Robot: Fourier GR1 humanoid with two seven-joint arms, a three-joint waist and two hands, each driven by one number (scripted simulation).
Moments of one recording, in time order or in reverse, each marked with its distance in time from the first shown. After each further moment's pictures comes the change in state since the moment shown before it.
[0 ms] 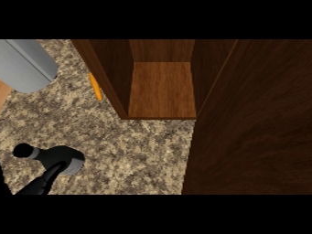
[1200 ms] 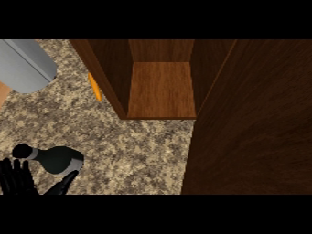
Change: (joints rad) left arm -0.021 -0.002 0.140 0.579 0.371 -0.242 -0.505; right arm -0.028 -0.007 -0.003 0.002 -0.003 0.000 0.007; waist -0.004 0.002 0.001
